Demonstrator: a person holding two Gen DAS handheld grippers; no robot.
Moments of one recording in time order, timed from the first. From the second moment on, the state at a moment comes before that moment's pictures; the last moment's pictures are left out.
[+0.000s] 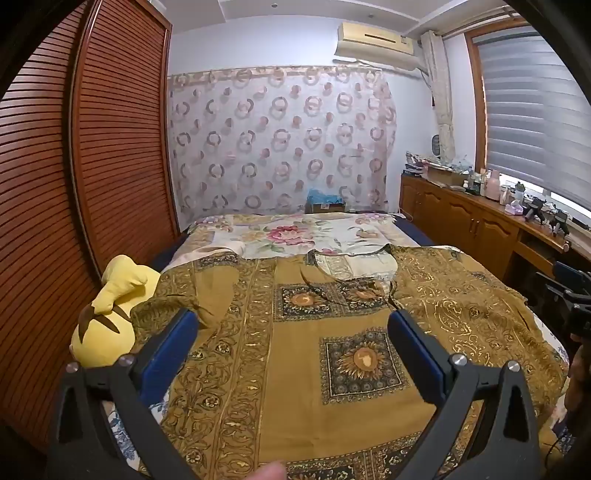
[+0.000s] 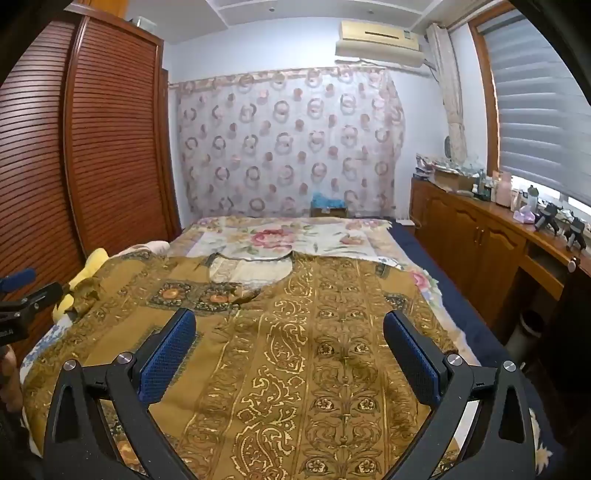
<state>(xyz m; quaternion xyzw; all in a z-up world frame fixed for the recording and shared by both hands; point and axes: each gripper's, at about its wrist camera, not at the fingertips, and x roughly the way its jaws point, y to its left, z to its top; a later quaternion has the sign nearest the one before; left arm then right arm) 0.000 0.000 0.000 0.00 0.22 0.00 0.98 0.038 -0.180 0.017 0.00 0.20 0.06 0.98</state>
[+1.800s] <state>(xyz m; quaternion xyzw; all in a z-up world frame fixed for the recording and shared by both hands) -0.004 0.008 0.006 -0.01 0.20 0.01 0.98 0.038 -0.171 0.025 0.00 0.19 0.05 0.98</state>
